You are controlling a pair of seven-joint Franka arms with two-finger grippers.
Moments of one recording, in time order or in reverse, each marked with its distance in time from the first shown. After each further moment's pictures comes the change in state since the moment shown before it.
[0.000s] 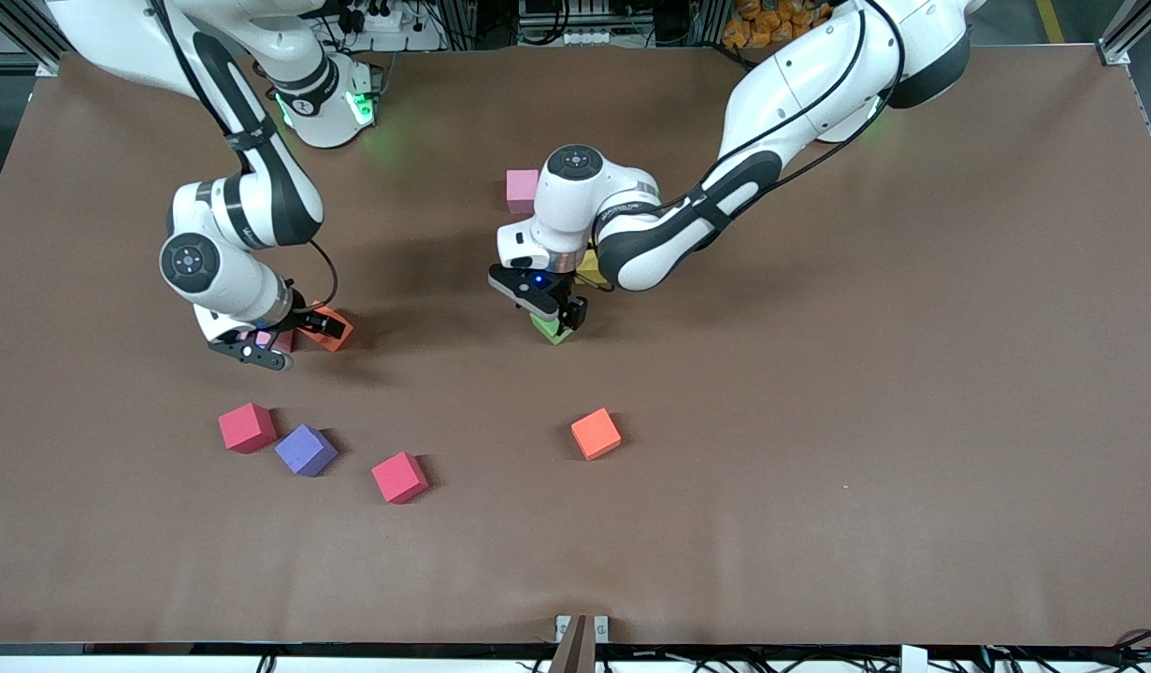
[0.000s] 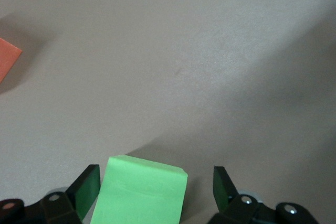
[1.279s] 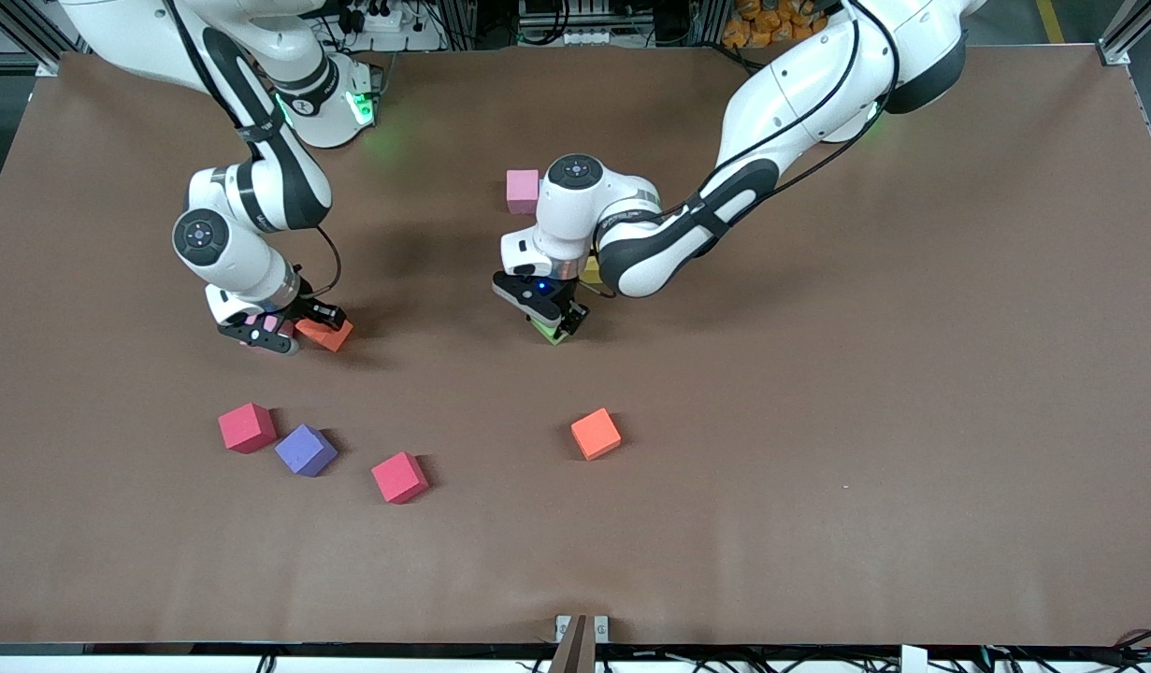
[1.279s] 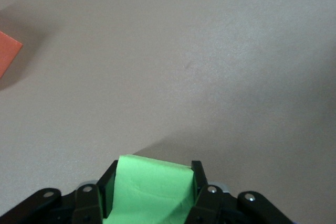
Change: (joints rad) left arm -0.008 0.014 0.023 0.003 0.014 0.000 0.003; right arm 0.001 -0.014 0.014 -0.109 0.032 0.132 -0.025
